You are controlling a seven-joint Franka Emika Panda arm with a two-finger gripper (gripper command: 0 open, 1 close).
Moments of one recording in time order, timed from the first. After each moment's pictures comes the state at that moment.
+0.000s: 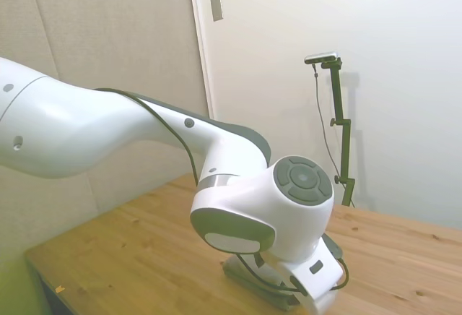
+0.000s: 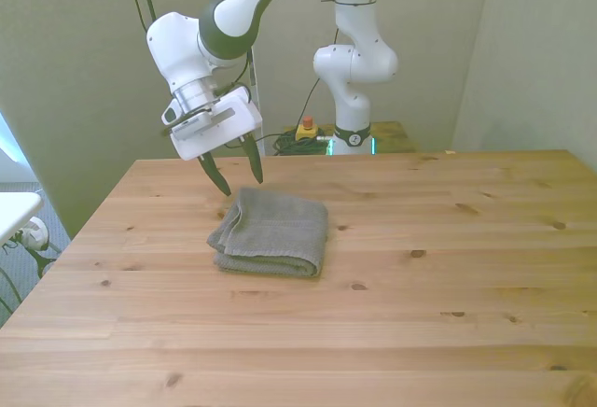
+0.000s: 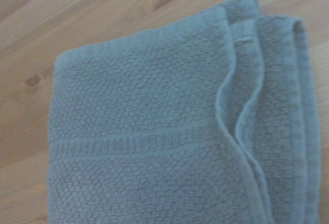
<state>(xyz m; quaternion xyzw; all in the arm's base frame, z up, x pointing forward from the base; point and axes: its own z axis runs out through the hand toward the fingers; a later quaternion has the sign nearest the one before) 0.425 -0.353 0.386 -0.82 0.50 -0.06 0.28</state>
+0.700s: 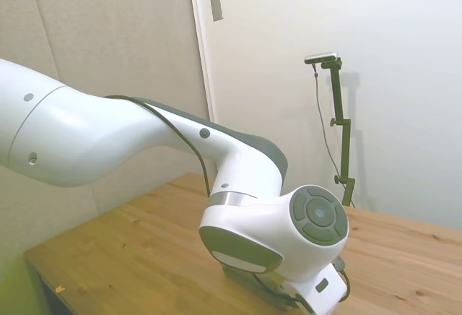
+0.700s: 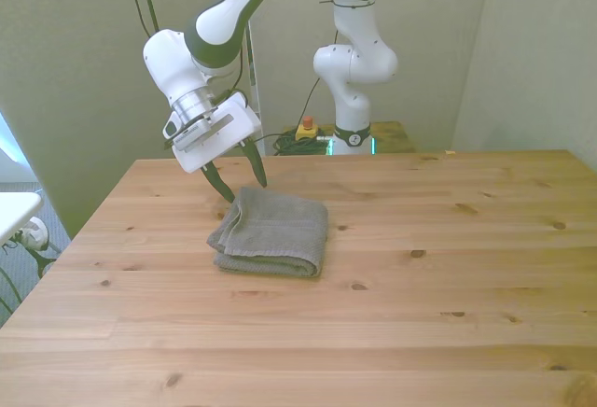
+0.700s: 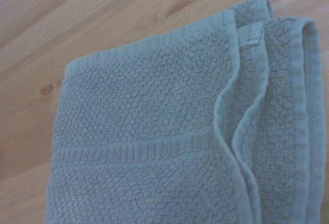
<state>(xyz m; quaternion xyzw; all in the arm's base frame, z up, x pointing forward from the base) 0.423 -0.364 0.366 -0.81 0.49 -0.07 0.32</state>
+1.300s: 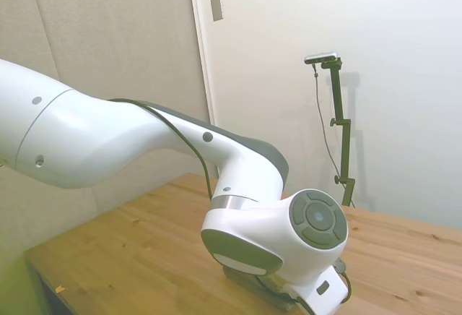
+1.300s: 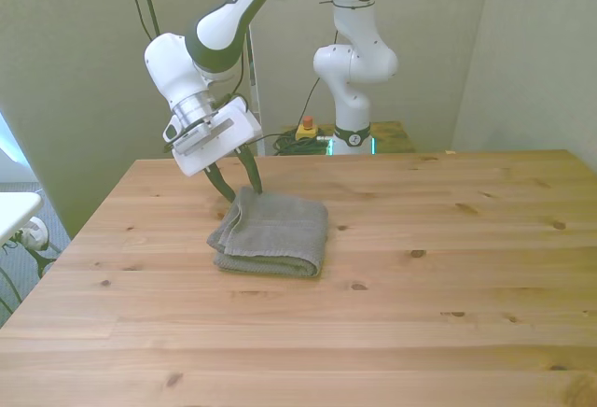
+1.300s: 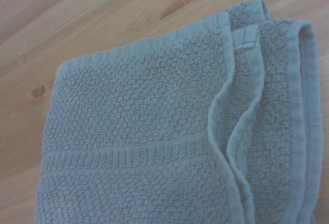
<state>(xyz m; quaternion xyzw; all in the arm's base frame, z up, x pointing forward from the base) 0.427 -0.363 0.361 -0.81 0.49 -0.07 0.31</state>
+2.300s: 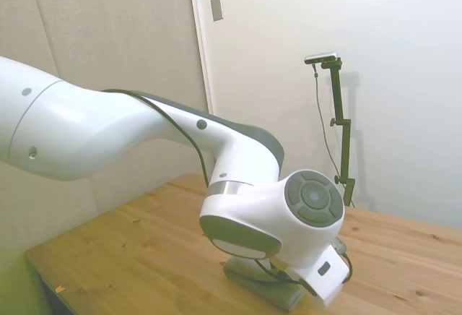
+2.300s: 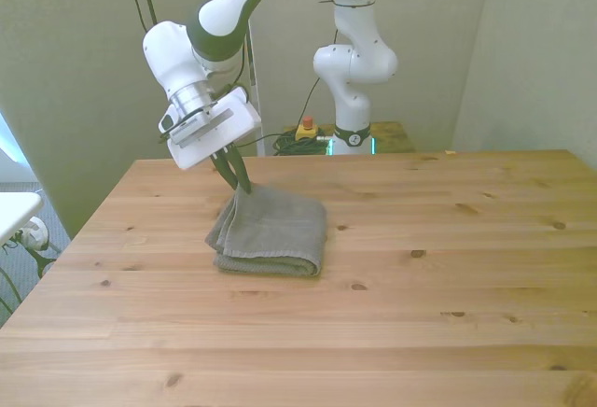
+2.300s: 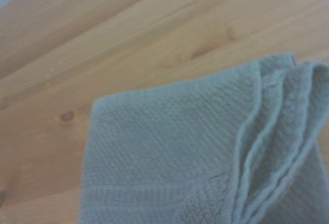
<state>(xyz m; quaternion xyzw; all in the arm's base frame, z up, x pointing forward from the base) 0.449 -0.348 0.406 -0.82 0.46 -0.11 0.31</state>
